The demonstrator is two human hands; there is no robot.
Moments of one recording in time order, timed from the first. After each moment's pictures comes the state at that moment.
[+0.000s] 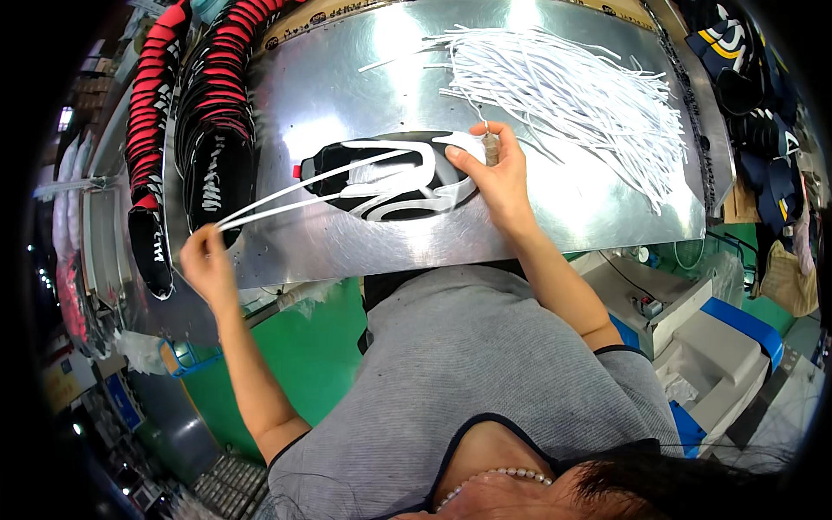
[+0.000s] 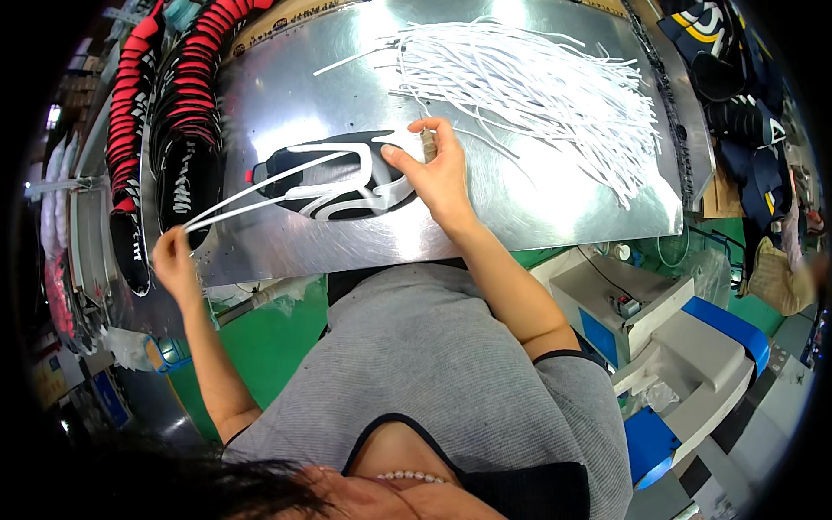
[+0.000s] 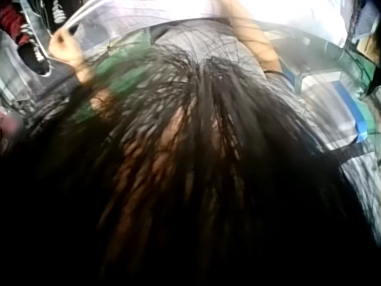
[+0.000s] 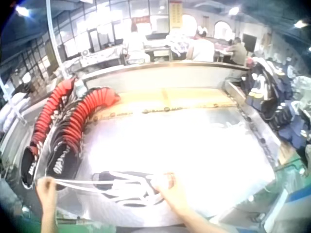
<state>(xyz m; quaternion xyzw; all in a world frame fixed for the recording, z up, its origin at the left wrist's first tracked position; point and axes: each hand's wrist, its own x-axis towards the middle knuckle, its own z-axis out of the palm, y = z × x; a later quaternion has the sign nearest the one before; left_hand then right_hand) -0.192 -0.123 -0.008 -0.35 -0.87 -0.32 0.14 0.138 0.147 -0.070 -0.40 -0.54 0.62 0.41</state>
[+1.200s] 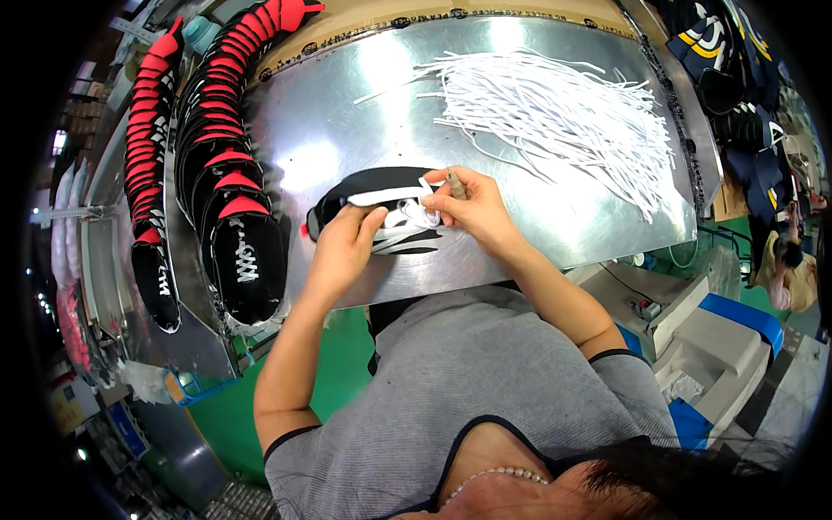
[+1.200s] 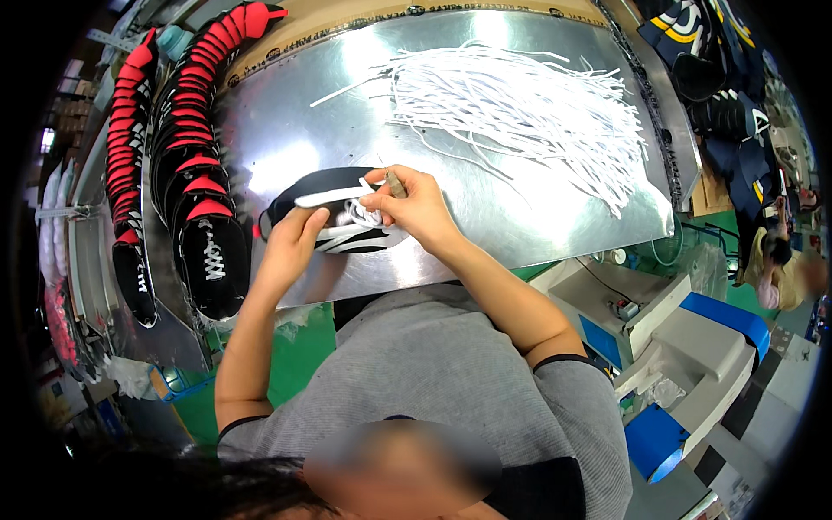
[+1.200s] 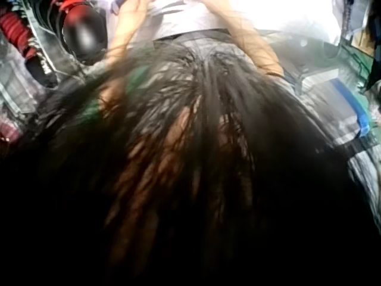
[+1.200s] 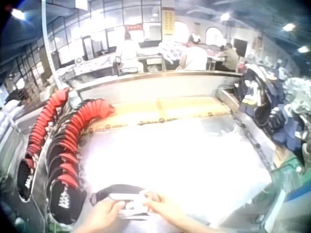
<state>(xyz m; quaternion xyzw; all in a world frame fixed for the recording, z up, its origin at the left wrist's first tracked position) -0.058 0.019 -0.018 -0.51 -0.76 -0.29 -0.26 0.127 0.139 -0.039 -0.34 -0.48 0.77 0.25</state>
